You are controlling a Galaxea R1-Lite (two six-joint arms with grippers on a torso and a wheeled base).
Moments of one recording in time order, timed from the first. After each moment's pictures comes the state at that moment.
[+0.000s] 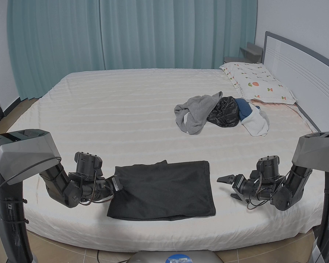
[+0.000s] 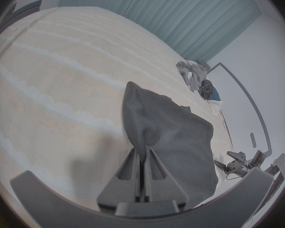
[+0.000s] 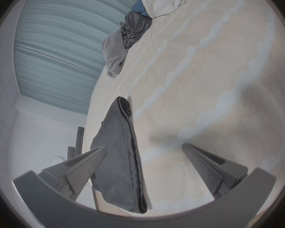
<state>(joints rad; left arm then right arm) -0.25 2.26 -0.75 -0.77 -0.19 -0.62 0.26 2.30 -0.61 -1.05 0.31 0.92</state>
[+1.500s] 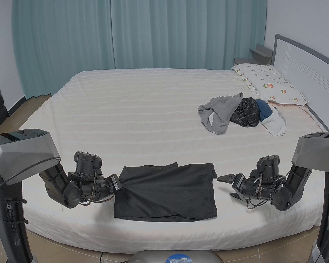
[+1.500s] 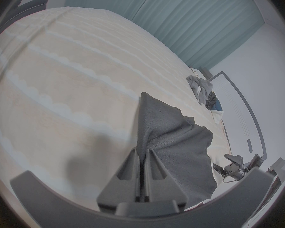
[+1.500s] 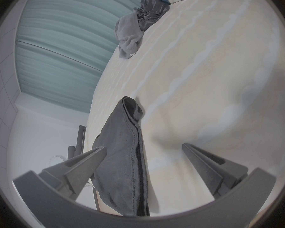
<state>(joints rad) -0.25 2.26 -0.74 -0.78 -0.19 -0.66 0.26 2.30 -0.61 -1.07 0.31 0.92</state>
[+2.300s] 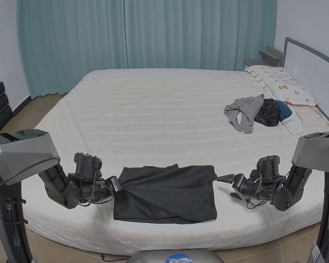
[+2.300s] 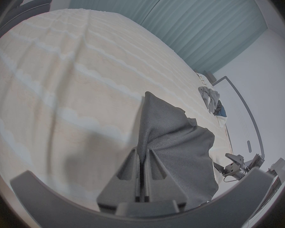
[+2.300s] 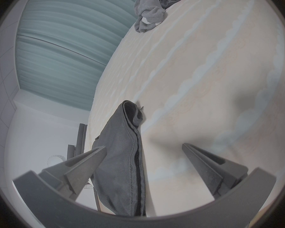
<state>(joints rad) -0.25 2.25 -0.73 -0.77 -0.18 -0.66 0.26 2.30 -0.61 -1.07 0.31 0.92</state>
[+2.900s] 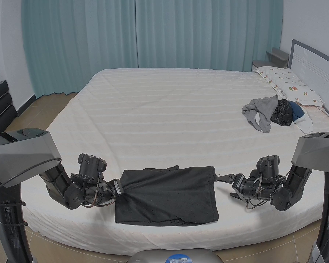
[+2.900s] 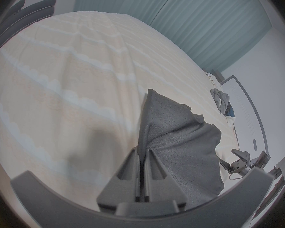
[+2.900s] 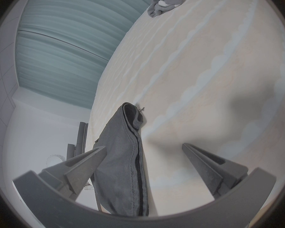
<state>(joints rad) -0.29 2.23 -0.74 -0.68 -0.12 -0.67 0.26 2.30 -0.61 -1.07 0.31 0.92</state>
